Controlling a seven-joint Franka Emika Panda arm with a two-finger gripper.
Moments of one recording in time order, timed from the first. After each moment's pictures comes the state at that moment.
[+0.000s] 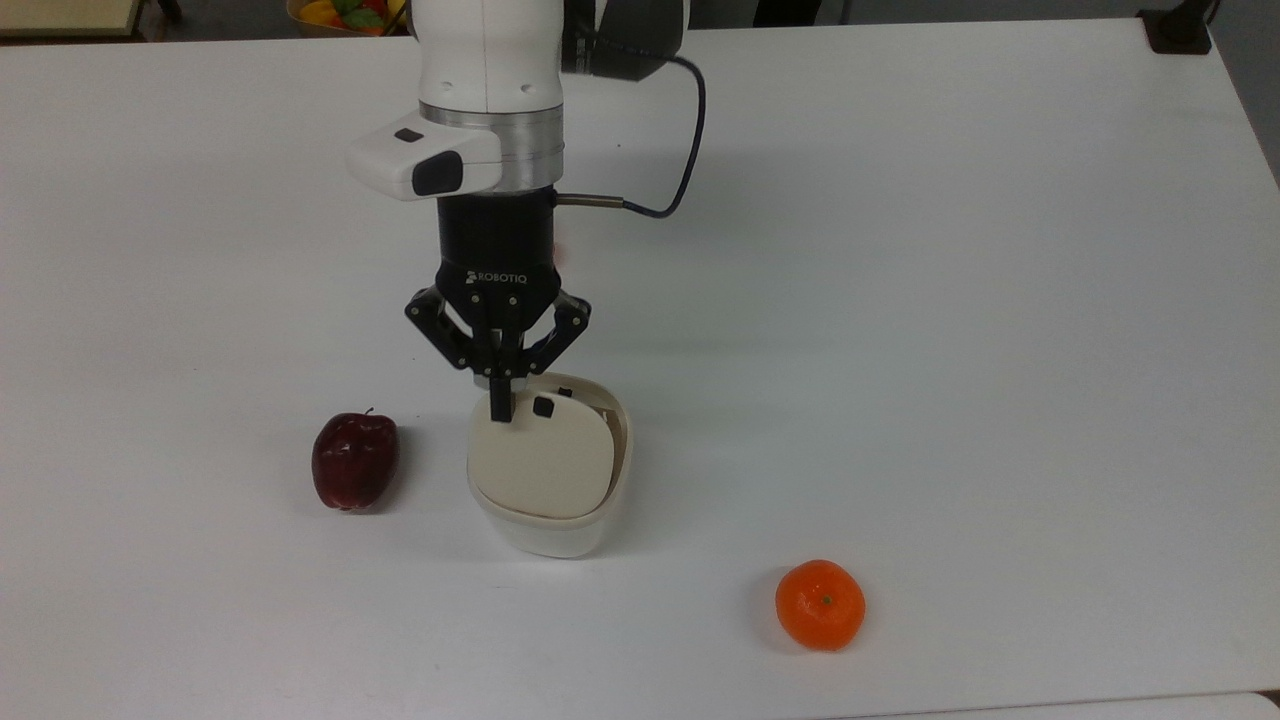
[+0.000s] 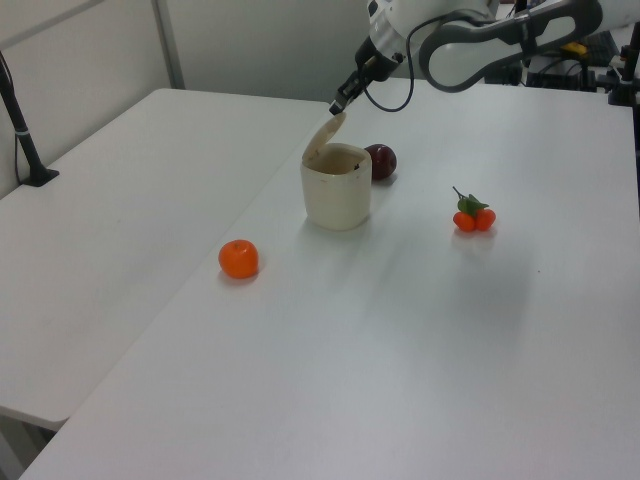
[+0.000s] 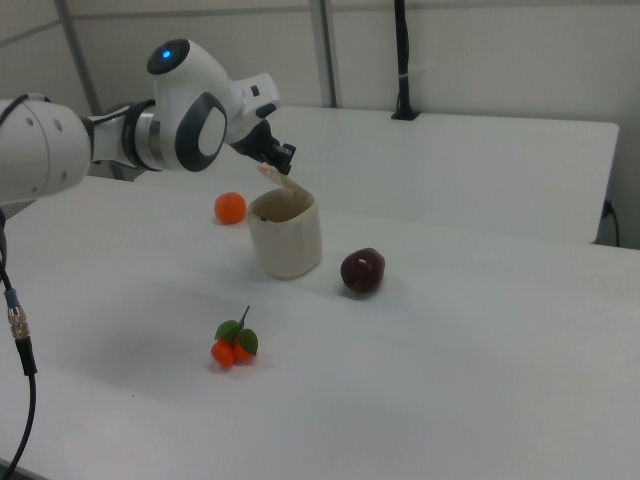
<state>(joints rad) 0.07 0.46 0.00 -1.47 -0.08 2.59 0.14</state>
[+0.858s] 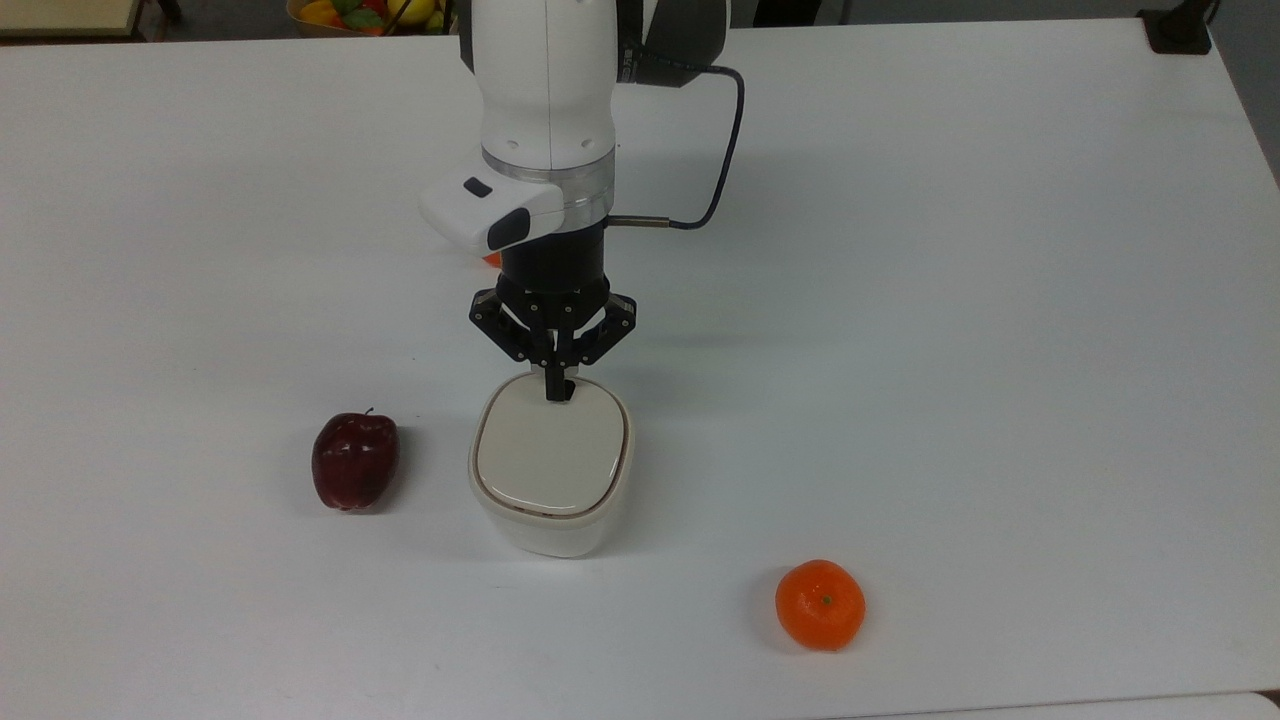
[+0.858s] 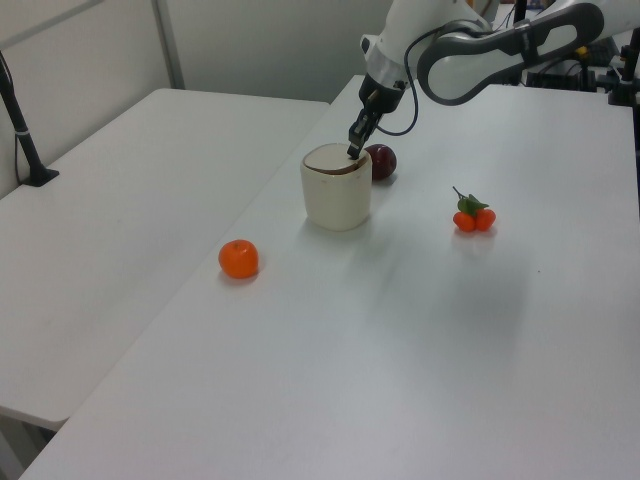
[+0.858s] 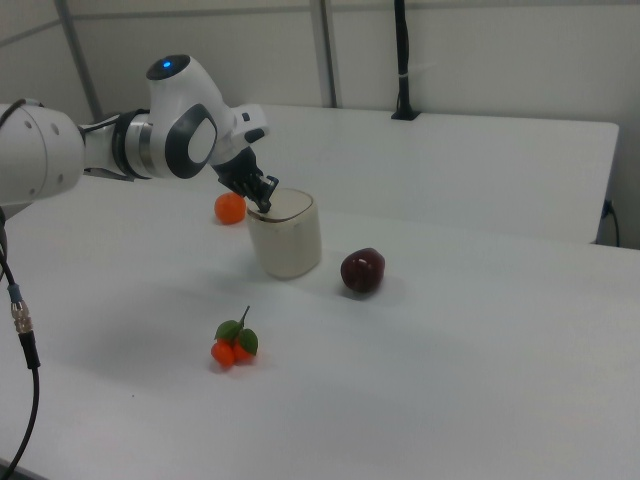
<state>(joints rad) 0.12 0.47 0.00 -1.50 -0.08 2.40 0.14</state>
